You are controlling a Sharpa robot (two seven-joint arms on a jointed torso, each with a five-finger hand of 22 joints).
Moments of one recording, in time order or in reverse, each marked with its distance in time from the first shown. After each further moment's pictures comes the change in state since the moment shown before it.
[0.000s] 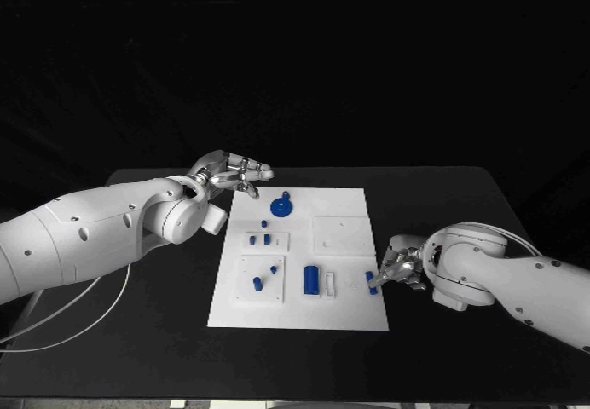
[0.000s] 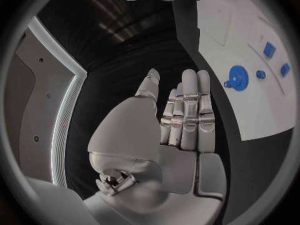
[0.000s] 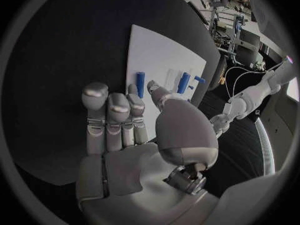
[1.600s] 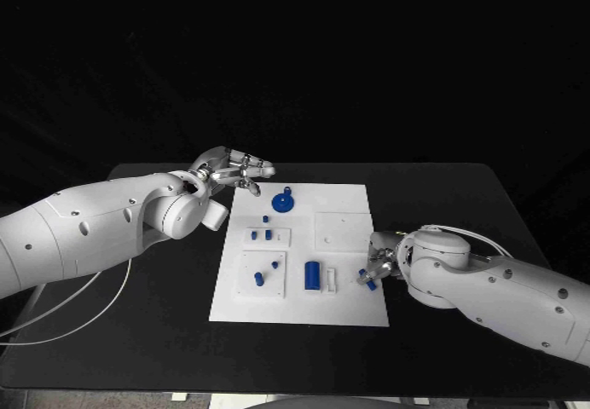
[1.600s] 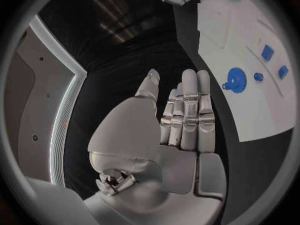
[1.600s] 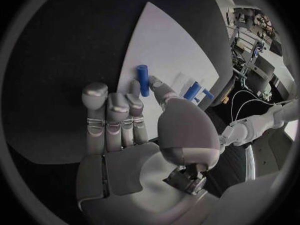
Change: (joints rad) left arm 0.000 -0.004 -0.001 0.003 -0.001 0.019 -0.009; left_hand -0.004 0.004 0.000 0.000 0.000 0.000 0.000 0.000 -0.001 0.000 0.000 0.000 0.000 0.000 0.000 0.000 0.000 0.000 0.000 0.000 0.000 -0.001; right arm 0.001 0.119 -0.068 -0.066 -0.269 -0.042 0.012; right_hand 0.029 0.001 -0.002 -0.143 0.190 -0.002 0.007 0.005 0.644 -0.009 0.009 0.000 0.001 -0.001 0.008 0.004 -0.002 0.000 -0.004 0.011 0.000 0.001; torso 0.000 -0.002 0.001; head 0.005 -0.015
